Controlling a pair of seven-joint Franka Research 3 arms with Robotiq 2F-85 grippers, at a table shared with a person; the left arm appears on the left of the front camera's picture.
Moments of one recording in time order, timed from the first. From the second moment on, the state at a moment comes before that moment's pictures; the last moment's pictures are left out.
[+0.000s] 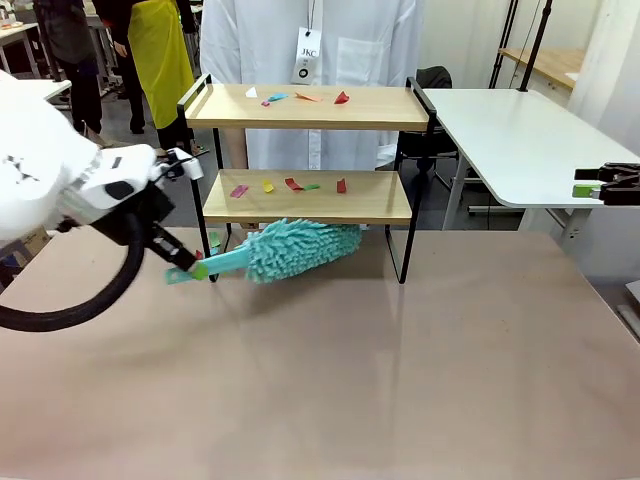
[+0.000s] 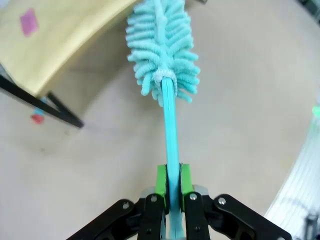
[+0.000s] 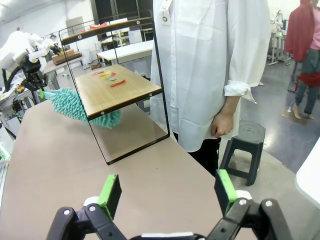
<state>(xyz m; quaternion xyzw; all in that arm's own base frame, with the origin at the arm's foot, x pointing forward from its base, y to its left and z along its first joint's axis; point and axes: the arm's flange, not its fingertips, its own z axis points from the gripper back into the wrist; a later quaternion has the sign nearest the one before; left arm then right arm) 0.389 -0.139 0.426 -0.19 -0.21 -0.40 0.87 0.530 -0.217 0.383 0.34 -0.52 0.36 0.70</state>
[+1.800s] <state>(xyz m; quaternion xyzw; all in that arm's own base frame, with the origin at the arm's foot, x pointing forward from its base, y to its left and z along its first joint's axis) 0.353 -0.042 0.584 -0.07 -0.06 -0.60 0.79 0.530 -0.217 0.383 0.34 -0.52 0.36 0.70</state>
